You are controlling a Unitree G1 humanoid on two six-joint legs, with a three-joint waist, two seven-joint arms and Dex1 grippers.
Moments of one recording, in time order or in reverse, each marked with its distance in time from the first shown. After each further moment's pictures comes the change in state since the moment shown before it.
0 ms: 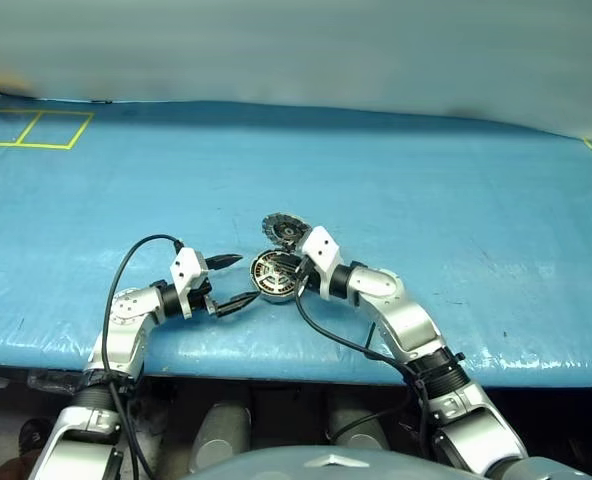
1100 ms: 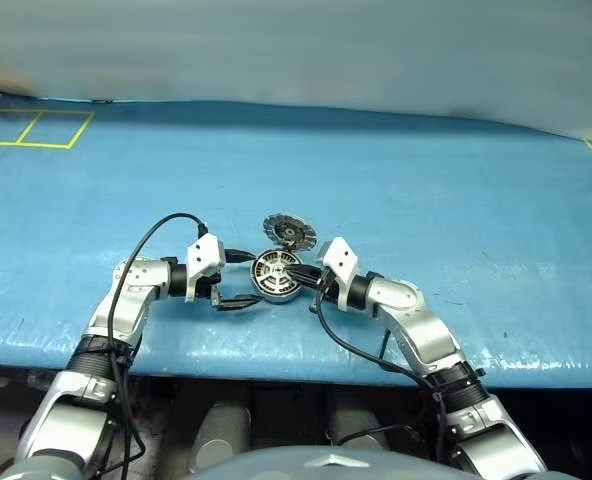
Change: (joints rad) left arm -0.151 0.076 -0.101 -0.010 0.080 0.100 -0.123; right arm 0.087 -0.067 -0.037 -0.037 0.048 -0.072 0.062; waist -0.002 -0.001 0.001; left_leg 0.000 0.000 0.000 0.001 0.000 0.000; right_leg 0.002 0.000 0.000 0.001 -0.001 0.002
